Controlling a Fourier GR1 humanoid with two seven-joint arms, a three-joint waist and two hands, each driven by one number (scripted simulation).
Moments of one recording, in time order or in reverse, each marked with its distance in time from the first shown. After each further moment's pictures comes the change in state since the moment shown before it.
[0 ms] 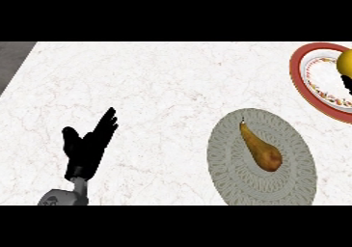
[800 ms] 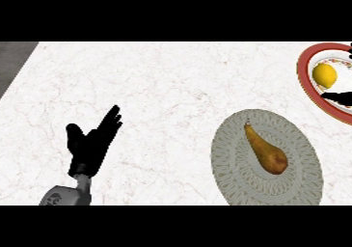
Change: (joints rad) left arm -0.023 -0.012 -0.008 0.000 0.000 -0.010 0.014; right arm -0.119 -0.013 0.051 0.241 0.077 0.172 -0.028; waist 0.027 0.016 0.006
